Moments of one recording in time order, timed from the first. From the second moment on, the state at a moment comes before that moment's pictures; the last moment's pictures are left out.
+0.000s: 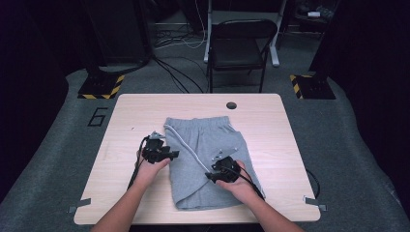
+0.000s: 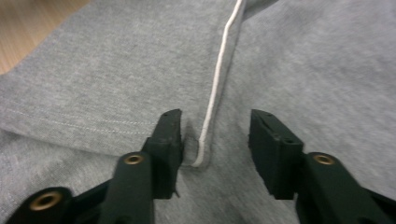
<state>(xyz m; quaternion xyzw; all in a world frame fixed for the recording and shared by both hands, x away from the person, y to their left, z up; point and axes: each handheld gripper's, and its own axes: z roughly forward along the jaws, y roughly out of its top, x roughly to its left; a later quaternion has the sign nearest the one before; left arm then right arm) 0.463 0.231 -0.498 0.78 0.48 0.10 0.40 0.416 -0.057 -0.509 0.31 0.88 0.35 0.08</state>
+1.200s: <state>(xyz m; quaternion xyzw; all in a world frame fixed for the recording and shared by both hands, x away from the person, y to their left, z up) 0.528 0.220 -0.463 0.75 0.52 0.13 0.40 0.348 -0.057 -0.497 0.23 0.90 0.38 0.05</state>
